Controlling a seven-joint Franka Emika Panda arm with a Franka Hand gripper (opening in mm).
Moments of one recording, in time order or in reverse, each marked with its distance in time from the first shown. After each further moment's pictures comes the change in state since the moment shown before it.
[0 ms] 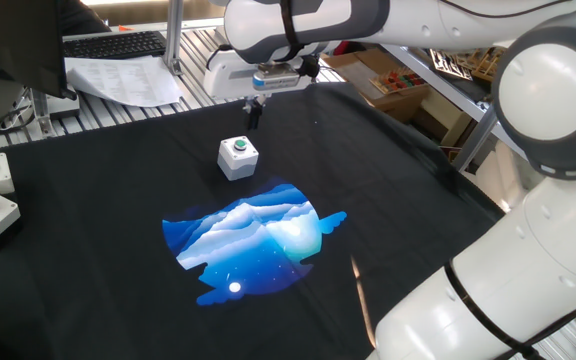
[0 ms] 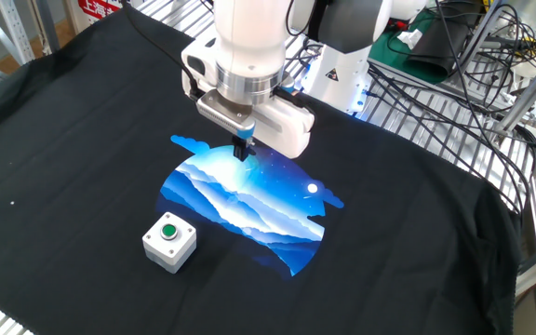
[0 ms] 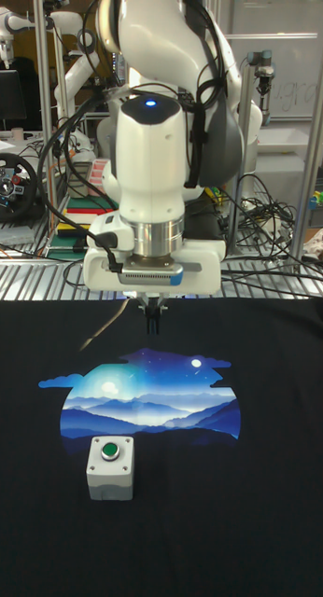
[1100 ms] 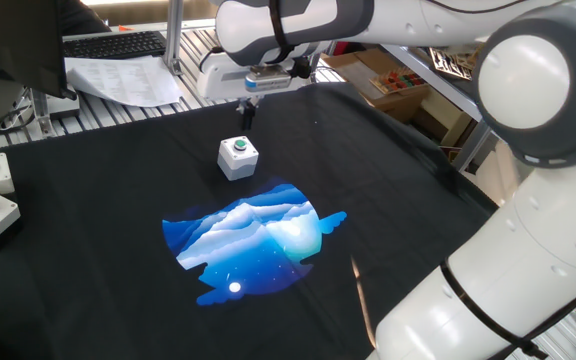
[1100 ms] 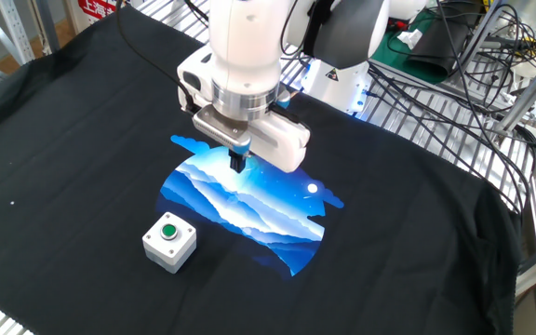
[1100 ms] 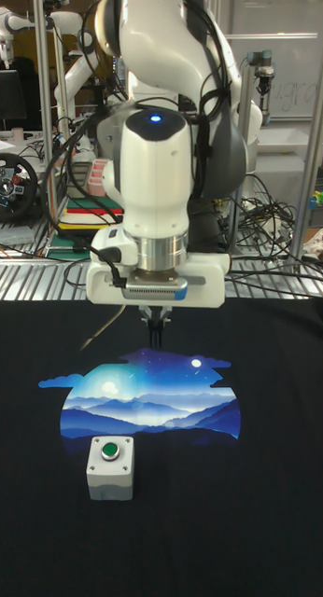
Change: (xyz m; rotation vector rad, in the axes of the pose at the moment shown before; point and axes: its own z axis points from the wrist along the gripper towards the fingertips) arm -0.014 0.005 0.012 0.003 0.007 -0.010
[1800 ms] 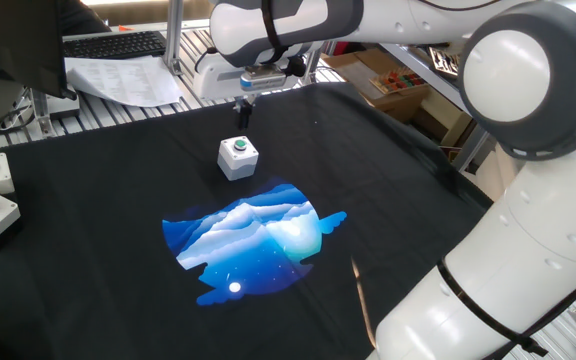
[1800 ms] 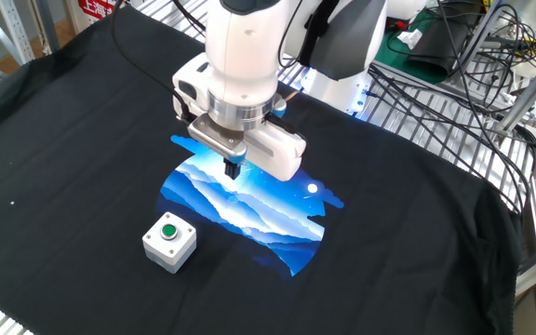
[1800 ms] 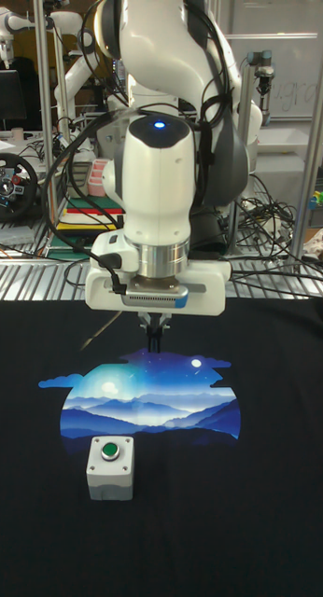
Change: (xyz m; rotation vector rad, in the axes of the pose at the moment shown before) arm -0.012 0.000 0.006 0.022 -0.001 -0.008
